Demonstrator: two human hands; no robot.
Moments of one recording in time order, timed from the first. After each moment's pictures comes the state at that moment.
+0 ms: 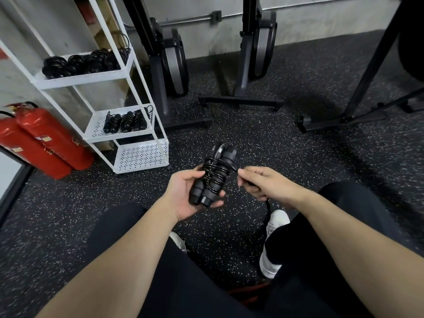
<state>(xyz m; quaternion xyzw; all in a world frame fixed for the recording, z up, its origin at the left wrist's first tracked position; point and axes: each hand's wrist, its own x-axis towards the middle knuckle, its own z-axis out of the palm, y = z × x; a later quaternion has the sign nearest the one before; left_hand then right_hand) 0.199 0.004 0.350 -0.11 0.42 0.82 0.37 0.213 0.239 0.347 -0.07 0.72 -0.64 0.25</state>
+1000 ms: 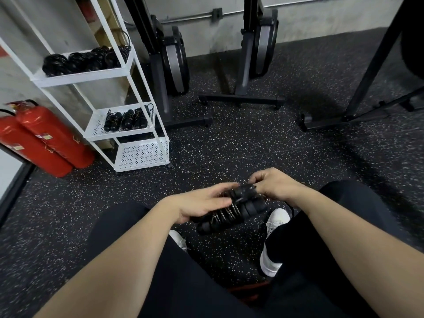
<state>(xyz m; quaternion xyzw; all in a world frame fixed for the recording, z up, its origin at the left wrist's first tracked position) 0.207 0.005 0.347 0.13 0.71 0.49 0.49 0.206 0.249 0.334 0.04 0.82 -0.52 0.25</state>
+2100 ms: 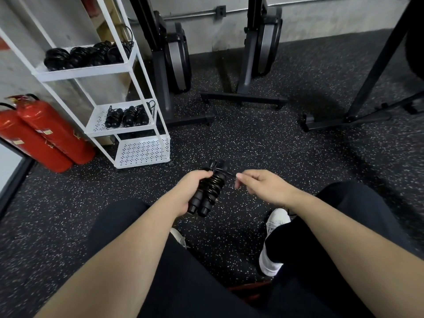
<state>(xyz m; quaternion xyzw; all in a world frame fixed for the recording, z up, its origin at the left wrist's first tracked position) 0.189 0.003 0.333 -0.19 0.64 0.66 0.34 0.215 0.228 0.344 -0.04 0.86 -0.47 0.21</state>
